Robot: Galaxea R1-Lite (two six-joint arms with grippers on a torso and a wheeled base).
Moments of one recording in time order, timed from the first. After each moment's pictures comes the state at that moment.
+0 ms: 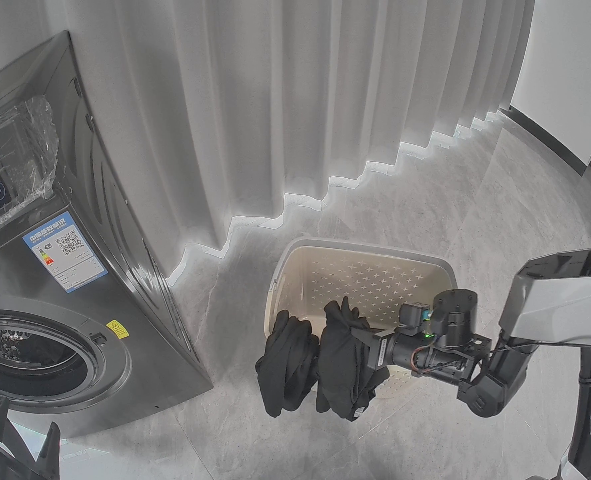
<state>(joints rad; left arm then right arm) 0.00 0.02 -0.02 0.00 0.01 -0.01 0.54 2.27 -0.60 -1.35 0.17 0.33</state>
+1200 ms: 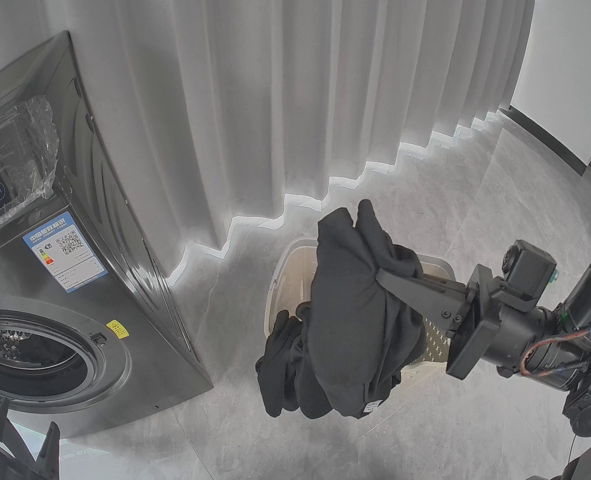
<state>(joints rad) 0.00 0.02 -0.02 0.00 0.01 -0.02 0.77 1.59 -0.38 -1.40 0.25 0.30</state>
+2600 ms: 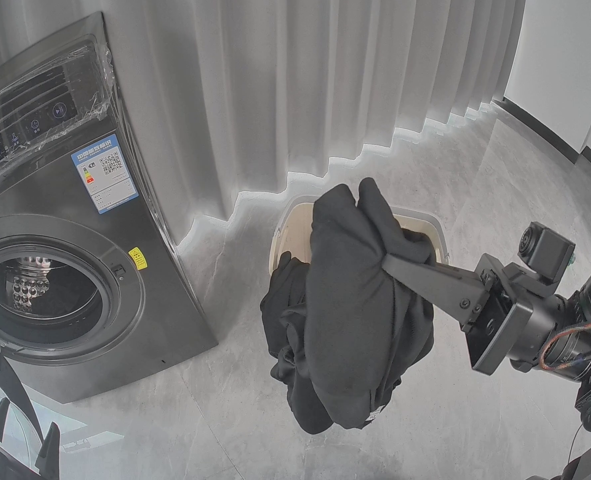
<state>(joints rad) 0.00 0.02 -0.02 0.00 0.01 -0.01 0.79 1.52 -0.42 -1.36 0.33 0.41</state>
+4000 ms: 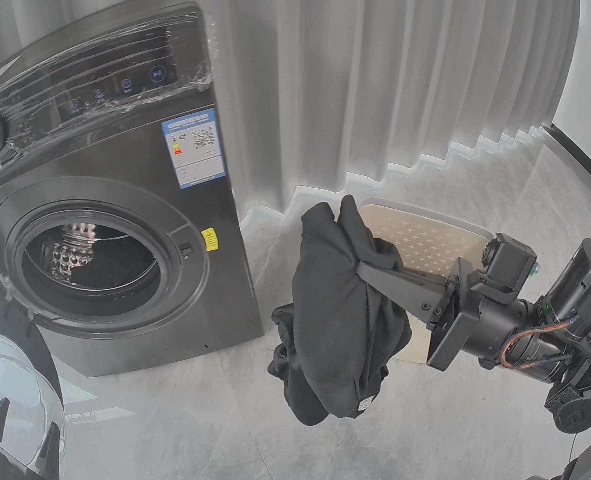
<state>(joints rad) 0.00 0.02 -0.02 0.00 0.01 -0.01 0.76 1.67 -0.43 -1.46 0.32 0.31</state>
